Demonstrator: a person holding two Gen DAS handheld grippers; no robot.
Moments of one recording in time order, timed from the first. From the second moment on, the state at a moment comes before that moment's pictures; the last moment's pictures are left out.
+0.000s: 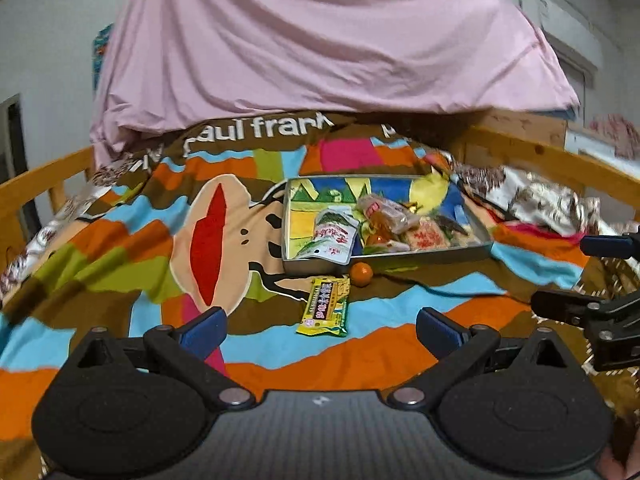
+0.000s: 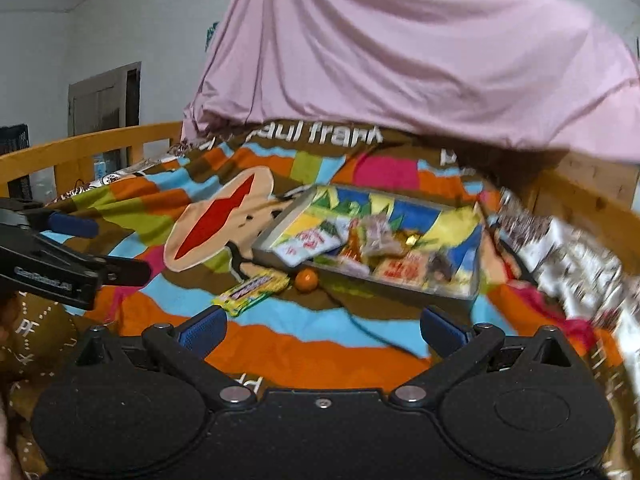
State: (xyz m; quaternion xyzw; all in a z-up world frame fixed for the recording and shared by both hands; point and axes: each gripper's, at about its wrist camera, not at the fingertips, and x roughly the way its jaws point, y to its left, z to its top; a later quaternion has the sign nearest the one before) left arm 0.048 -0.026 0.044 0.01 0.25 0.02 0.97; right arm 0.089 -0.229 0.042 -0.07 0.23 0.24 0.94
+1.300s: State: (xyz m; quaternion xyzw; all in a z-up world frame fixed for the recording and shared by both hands) left arm 0.217 0.019 -0.054 0.00 0.39 -0.11 0.92; right arm 0.291 -0.158 -0.044 0.02 0.34 0.32 0.89
